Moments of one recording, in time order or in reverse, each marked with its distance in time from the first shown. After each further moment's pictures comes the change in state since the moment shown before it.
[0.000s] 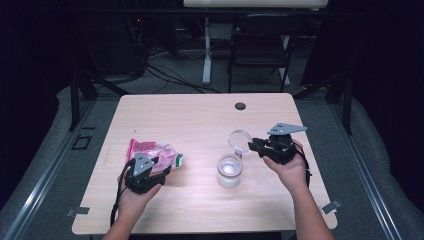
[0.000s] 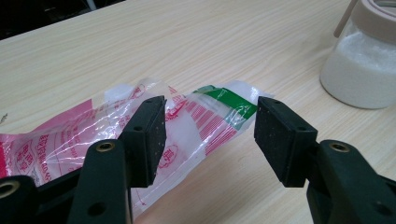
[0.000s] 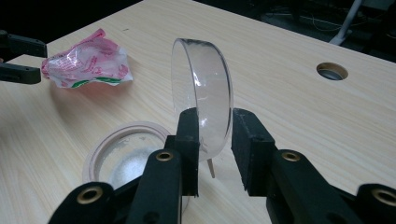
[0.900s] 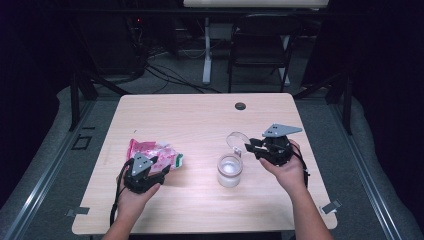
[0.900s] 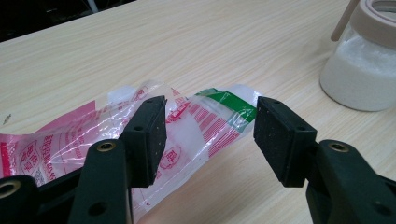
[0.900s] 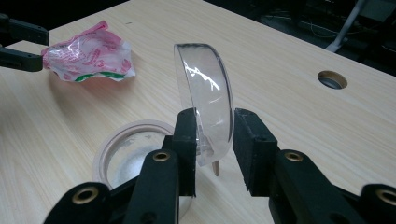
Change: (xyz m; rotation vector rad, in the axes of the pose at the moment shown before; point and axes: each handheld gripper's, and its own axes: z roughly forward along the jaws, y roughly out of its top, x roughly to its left) left arm 0.002 0.001 -0.002 -0.008 -0.001 -0.004; right arm 0.014 0.006 0.000 0.015 -0.018 -0.068
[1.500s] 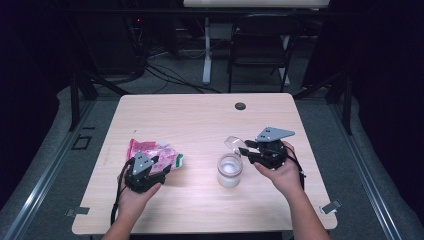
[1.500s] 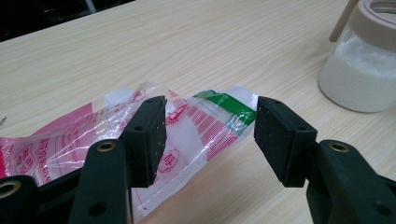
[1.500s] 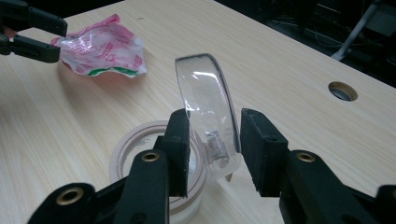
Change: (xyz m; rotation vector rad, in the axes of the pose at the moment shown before) left arm 0.000 0.001 0.002 0.001 -0.007 0.001; right arm 0.018 0.003 0.004 0.004 0.008 -0.074
